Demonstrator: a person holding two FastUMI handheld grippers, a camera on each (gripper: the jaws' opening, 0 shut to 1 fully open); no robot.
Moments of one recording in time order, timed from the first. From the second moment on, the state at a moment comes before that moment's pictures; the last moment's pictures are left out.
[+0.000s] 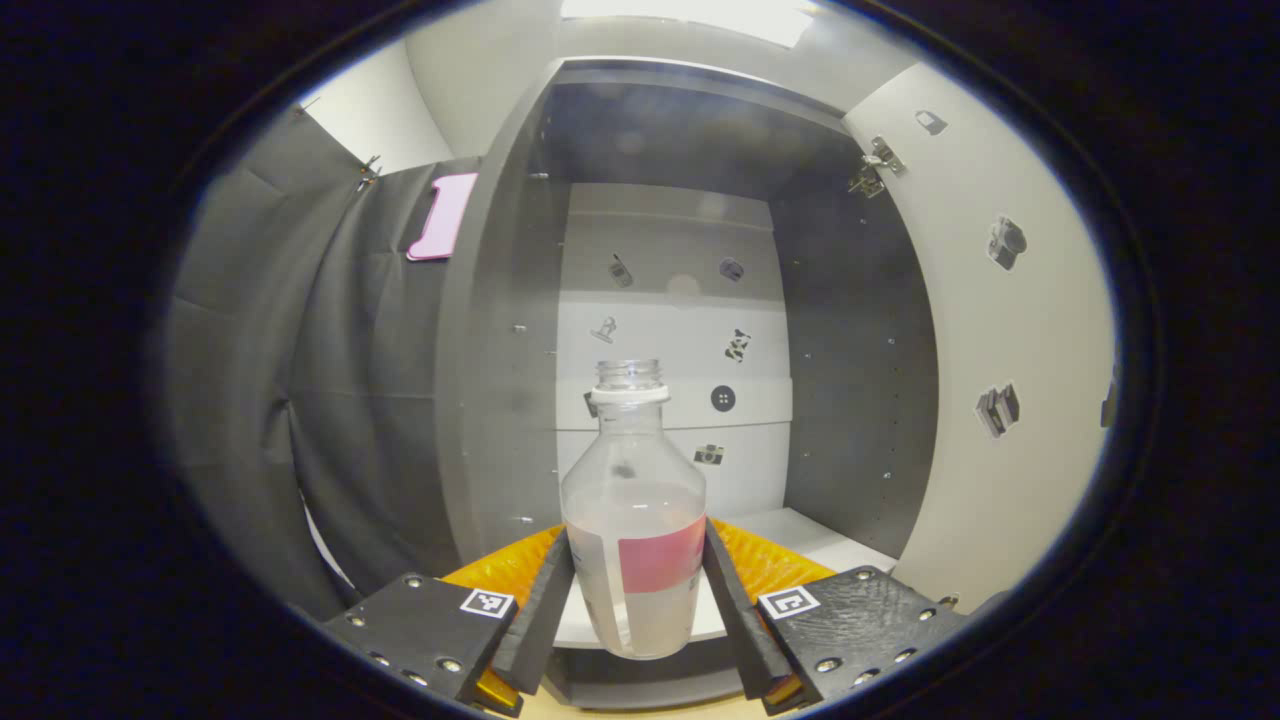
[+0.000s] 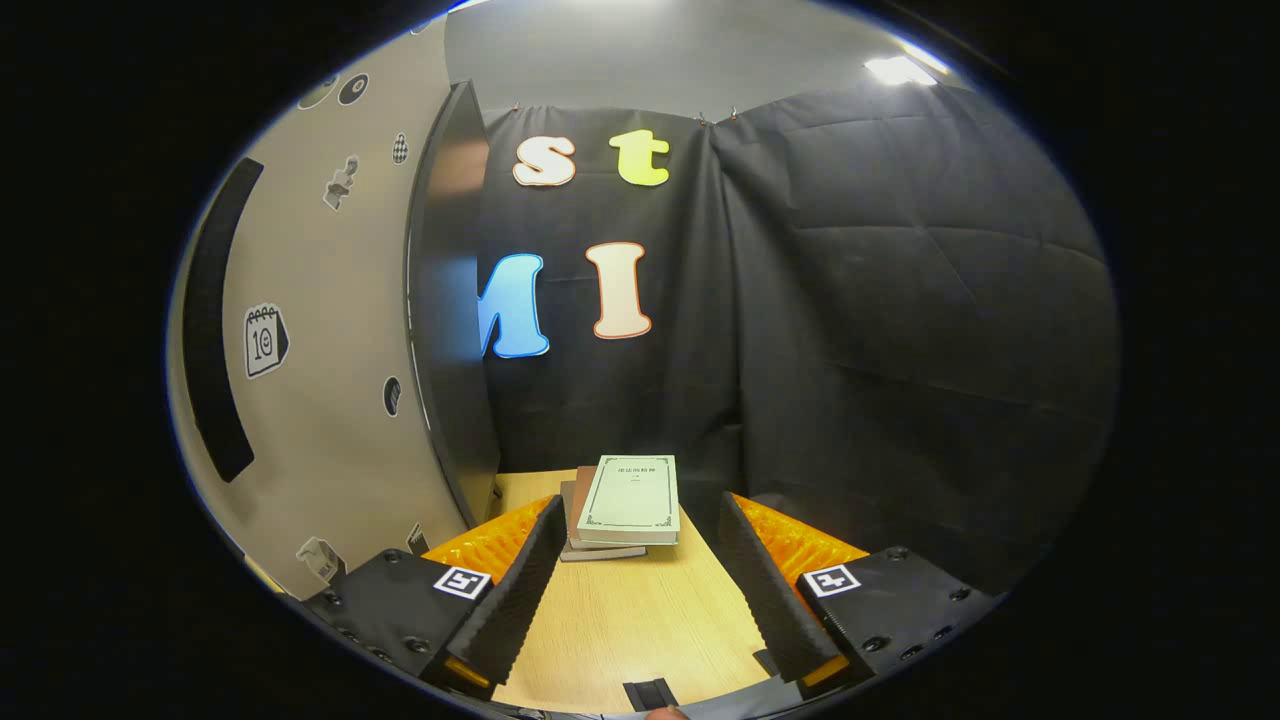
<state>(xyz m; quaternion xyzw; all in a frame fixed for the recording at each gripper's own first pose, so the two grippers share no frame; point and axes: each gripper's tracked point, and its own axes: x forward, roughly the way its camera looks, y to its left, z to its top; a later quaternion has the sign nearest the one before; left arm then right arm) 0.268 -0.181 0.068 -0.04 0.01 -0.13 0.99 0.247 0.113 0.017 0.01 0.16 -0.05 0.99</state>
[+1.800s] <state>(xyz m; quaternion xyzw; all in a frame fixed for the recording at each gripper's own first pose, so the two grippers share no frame) 0.078 -0.024 -0.099 -0.06 0.07 0.00 1.00 0.247 0.136 0.024 0.06 0.13 -0.01 0.99</state>
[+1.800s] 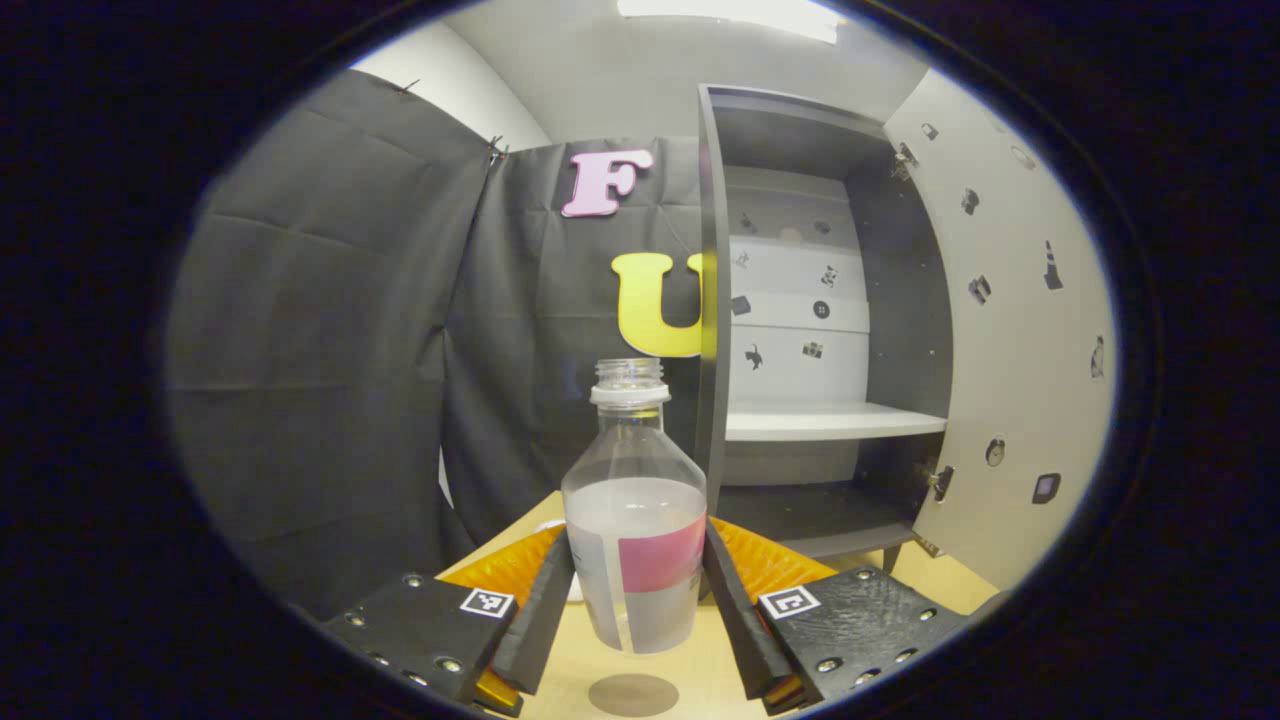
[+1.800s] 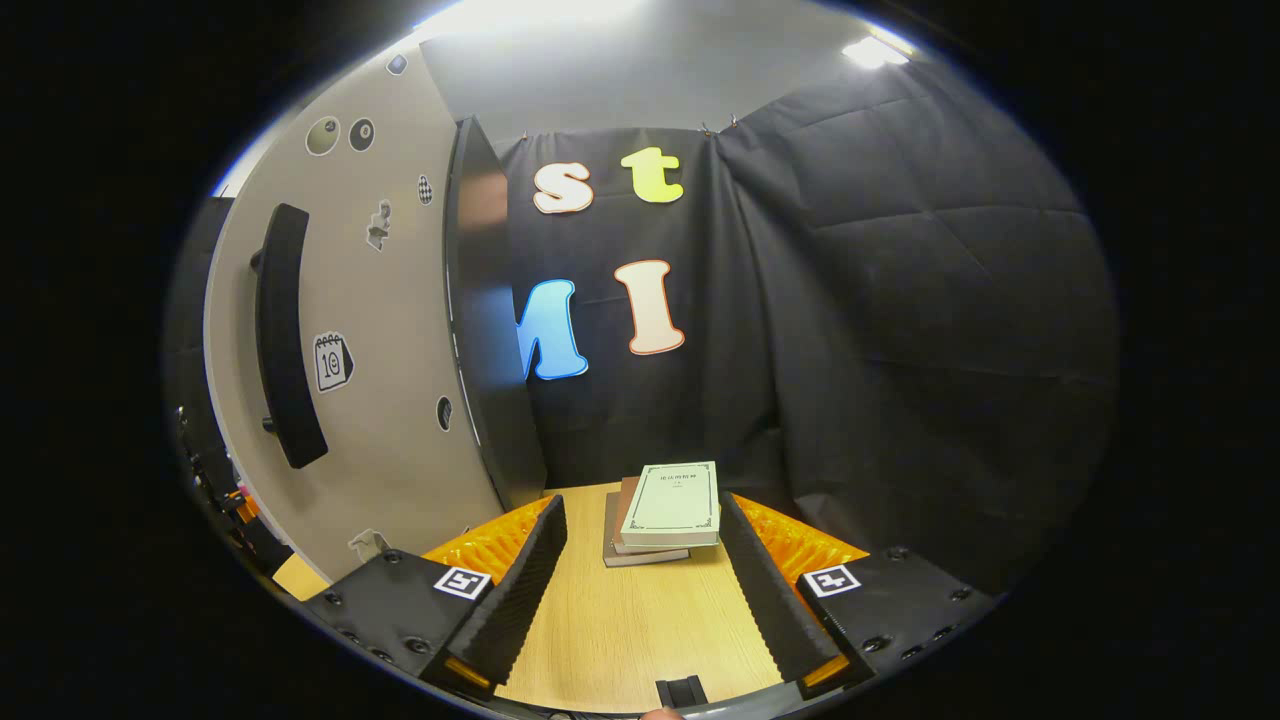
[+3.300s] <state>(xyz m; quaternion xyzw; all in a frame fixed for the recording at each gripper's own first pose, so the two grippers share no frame) 0.069 -0.045 -0.295 -0.06 0.18 0.05 0.98 0.240 0.143 0.017 0.11 0.16 -0.01 0.98</state>
